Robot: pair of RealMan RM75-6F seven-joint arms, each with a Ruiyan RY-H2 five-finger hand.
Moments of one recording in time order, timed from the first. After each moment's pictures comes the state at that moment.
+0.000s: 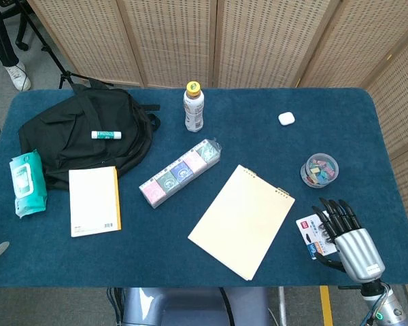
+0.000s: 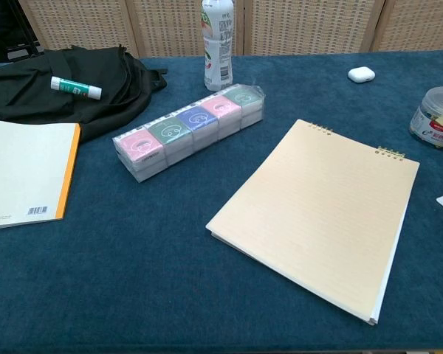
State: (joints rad) left arm 0.00 -0.89 -0.01 -1.87 1.48 1.59 -0.09; right arm 0.14 -1.18 -0.02 -1.58 -1.80 1.56 -0.03
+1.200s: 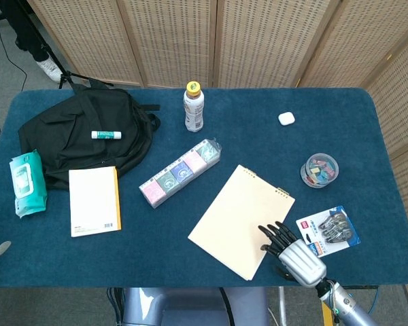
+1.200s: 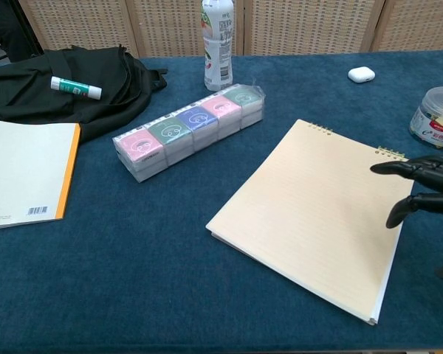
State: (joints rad) left arm 0.00 -0.89 -0.03 -1.87 1.47 1.56 -0.08; right arm 0.29 -1.38 -0.12 -1.42 -1.93 1.32 -0.03
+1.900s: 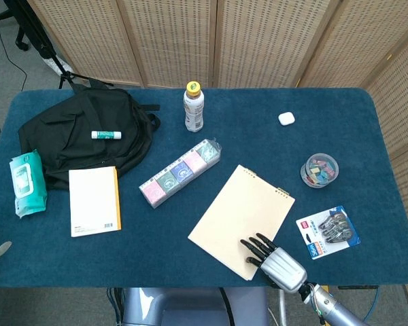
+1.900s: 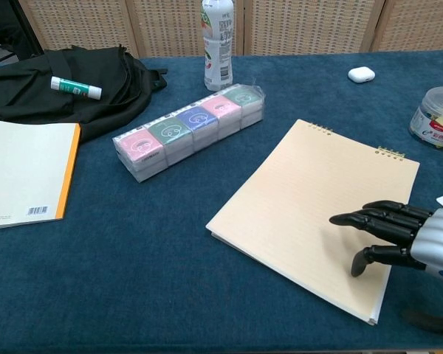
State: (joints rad) left arm 0.00 -0.89 -0.03 -1.87 1.47 1.56 -0.09; right arm 0.34 -1.48 -0.17 -1.35 -1.95 1.23 -0.08
